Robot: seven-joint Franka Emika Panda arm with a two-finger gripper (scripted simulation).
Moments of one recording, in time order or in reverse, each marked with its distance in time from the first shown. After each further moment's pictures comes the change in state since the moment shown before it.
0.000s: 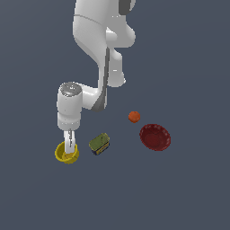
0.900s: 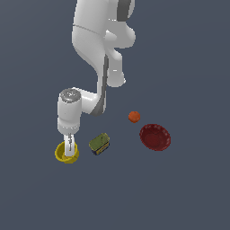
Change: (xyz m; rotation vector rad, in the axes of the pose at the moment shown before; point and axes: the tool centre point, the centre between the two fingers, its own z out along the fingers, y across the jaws) arm -0.001 0.001 0.026 0.001 0.000 0.003
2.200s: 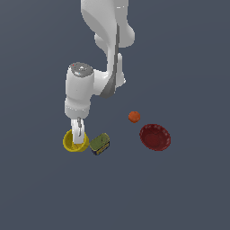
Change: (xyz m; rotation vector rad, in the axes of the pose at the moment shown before) arm -0.026 -0.013 -0.103 -0.002 -0.005 0.002
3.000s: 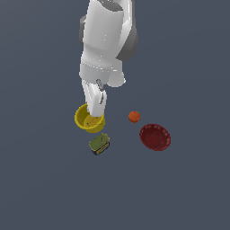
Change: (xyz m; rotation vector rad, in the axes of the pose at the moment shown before) arm -0.035 -0.022 -0.159 0.000 0.005 0.001
